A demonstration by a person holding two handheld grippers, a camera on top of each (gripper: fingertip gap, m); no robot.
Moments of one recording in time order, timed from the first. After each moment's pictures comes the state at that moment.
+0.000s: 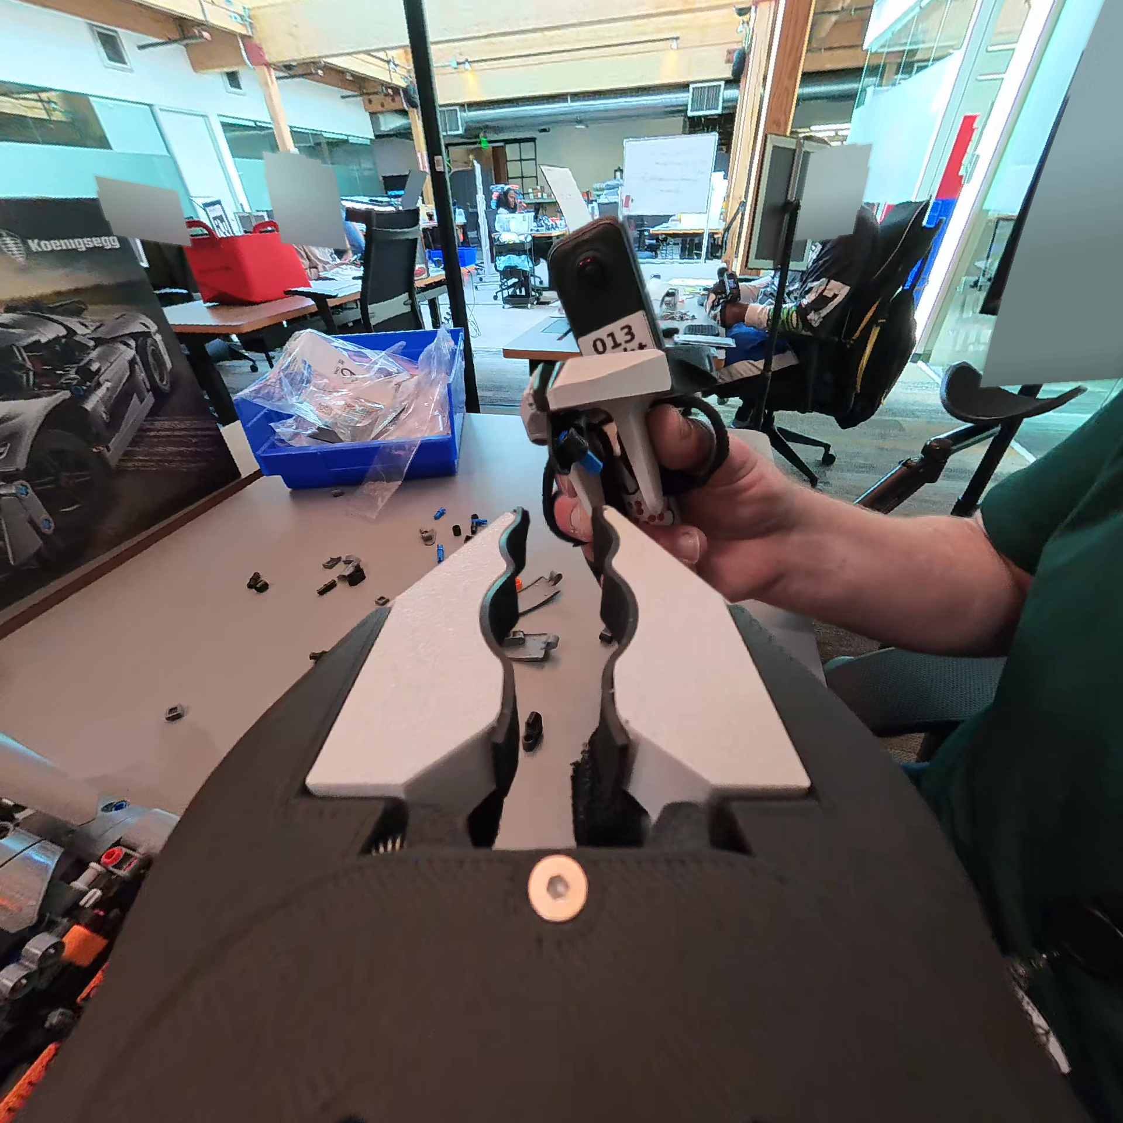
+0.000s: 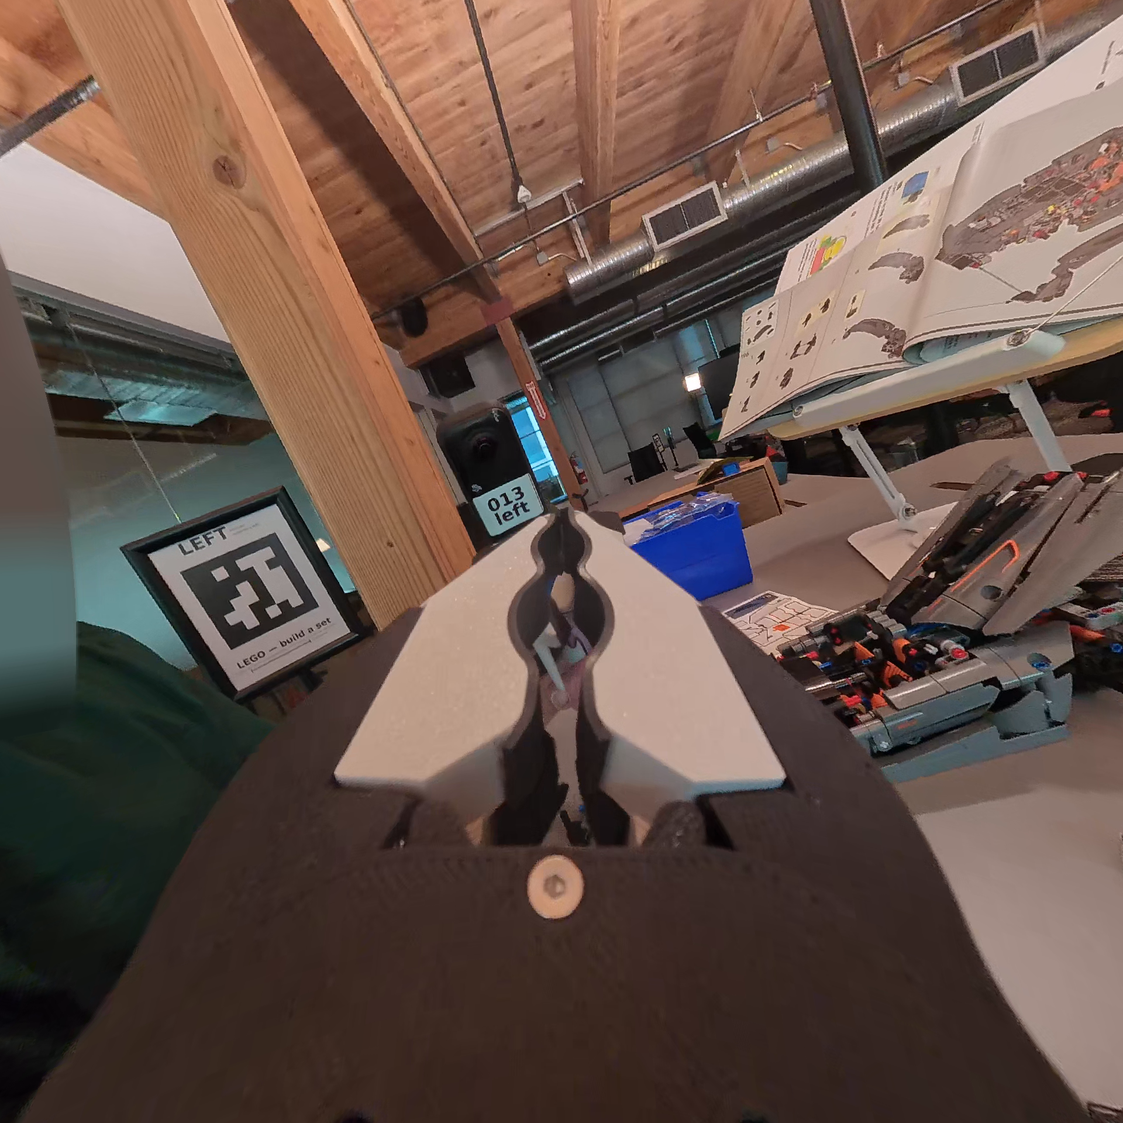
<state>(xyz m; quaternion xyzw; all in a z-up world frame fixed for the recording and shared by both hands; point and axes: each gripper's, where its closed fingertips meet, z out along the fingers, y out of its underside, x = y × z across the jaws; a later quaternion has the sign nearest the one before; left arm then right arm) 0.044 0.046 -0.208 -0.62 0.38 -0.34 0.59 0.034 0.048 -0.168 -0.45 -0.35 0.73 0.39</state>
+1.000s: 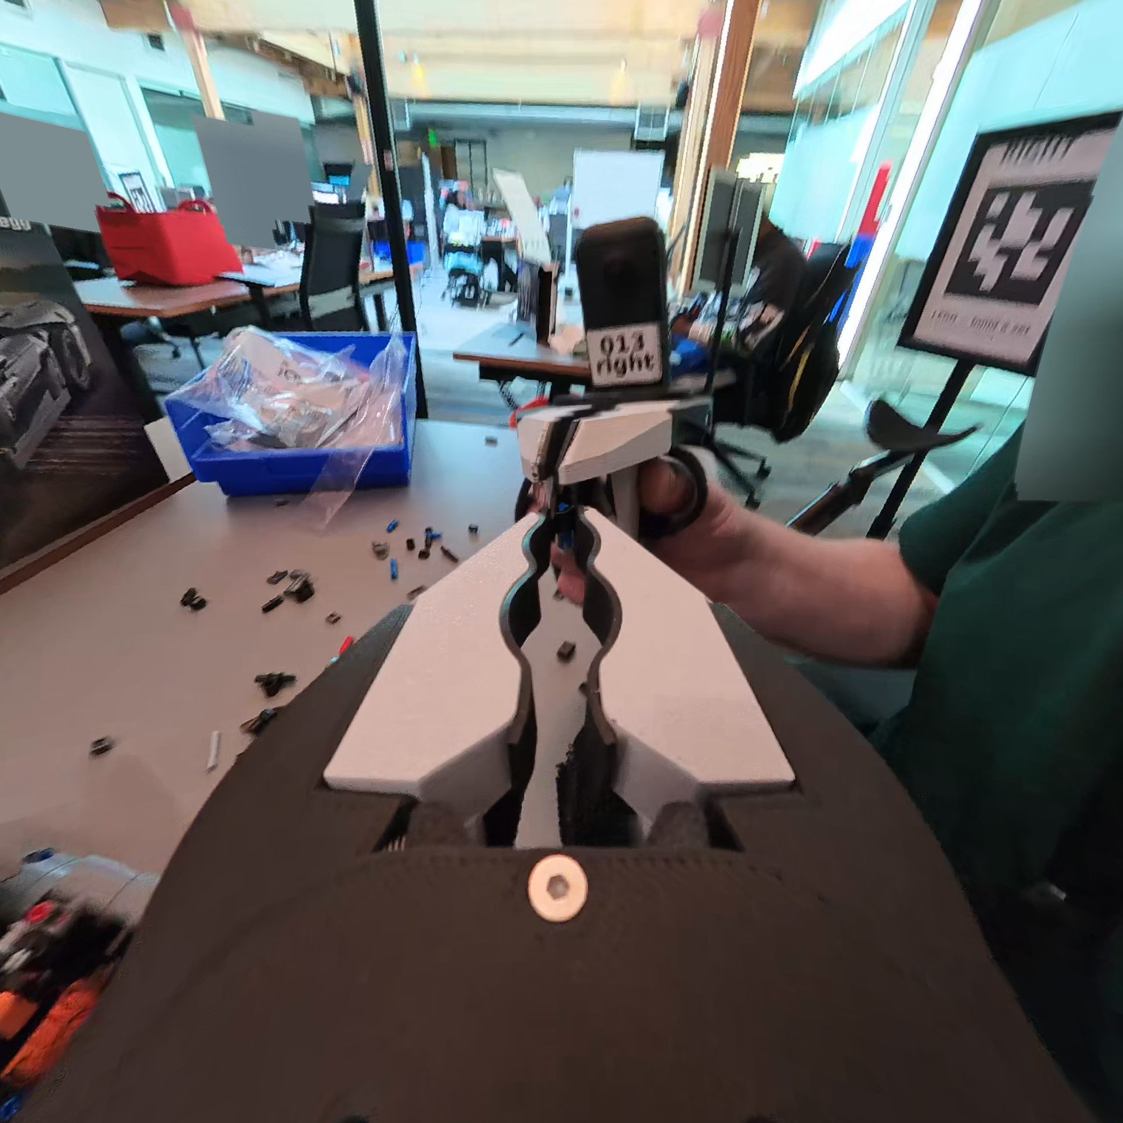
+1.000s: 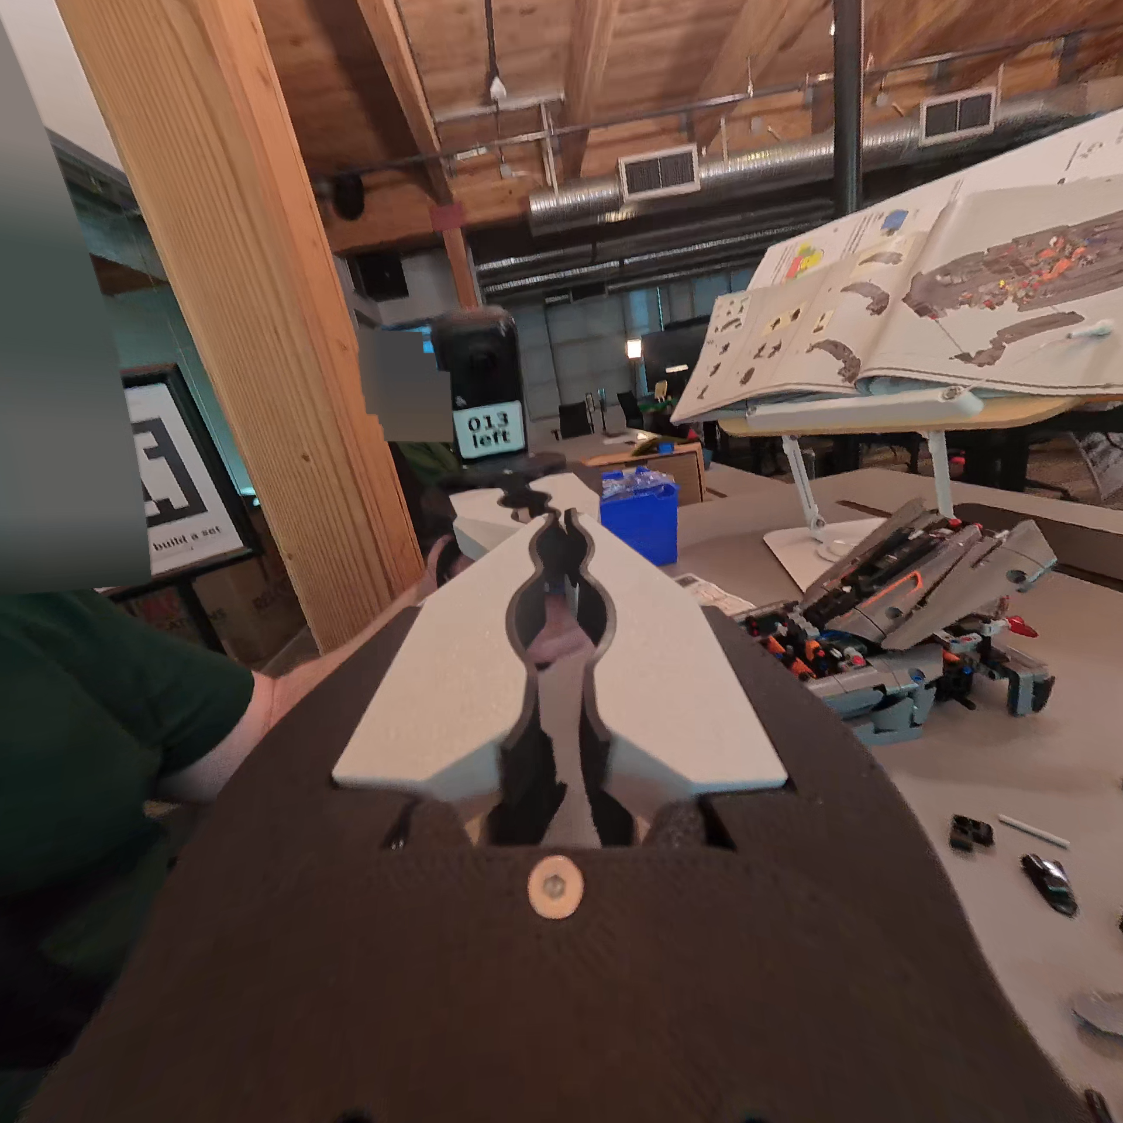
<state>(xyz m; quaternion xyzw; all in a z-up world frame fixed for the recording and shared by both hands) 0.051 0.038 -0.195 -0.62 0.39 -0.38 0.56 0.034 0.037 -0.172 -0.44 -0.41 0.65 0.46</state>
